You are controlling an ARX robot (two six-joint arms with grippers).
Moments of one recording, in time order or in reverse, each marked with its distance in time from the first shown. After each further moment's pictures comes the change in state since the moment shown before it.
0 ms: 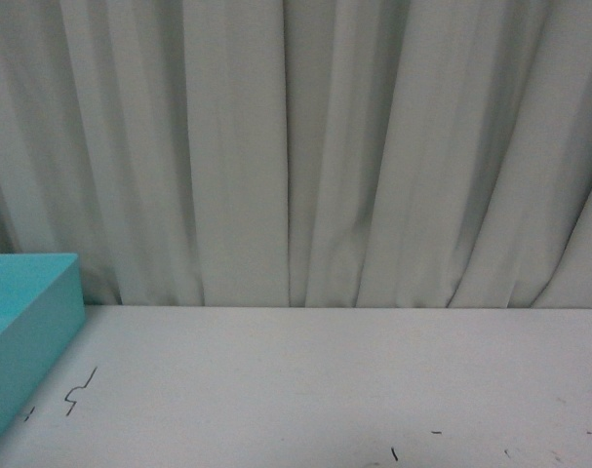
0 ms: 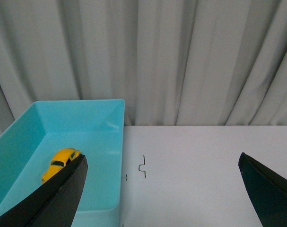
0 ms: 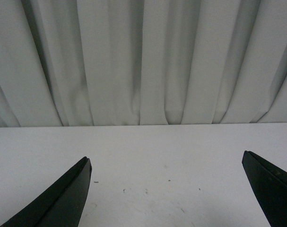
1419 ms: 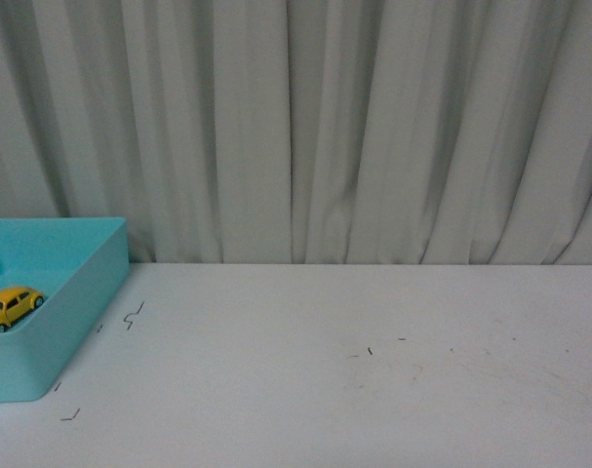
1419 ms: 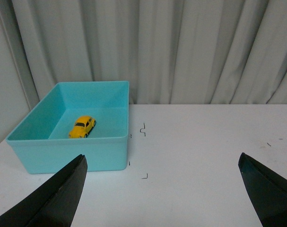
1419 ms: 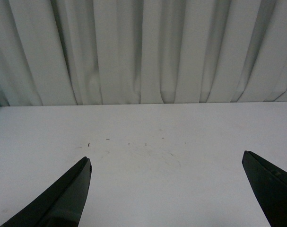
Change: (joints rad) left arm 0.000 0.000 0.000 0.000 0.000 0.000; right arm 0.000 0.000 0.000 0.000 0.000 0.000
